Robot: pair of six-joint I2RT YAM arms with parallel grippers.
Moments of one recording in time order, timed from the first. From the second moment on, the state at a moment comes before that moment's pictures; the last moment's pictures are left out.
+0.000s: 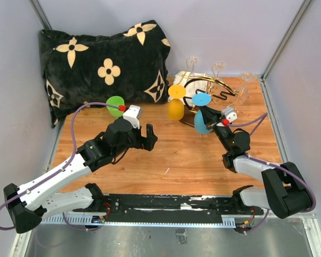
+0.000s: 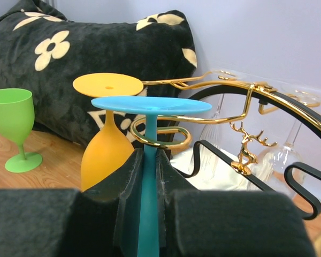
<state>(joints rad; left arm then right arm) -0.86 0.94 0.88 -0.41 -0.27 -0.41 0.35 1.26 0.33 1.35 -0.26 -0.03</state>
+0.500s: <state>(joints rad) -0.86 0.97 0.88 -0.41 -0.36 -0.51 0.35 1.23 0.32 1.26 -0.13 -0.04</state>
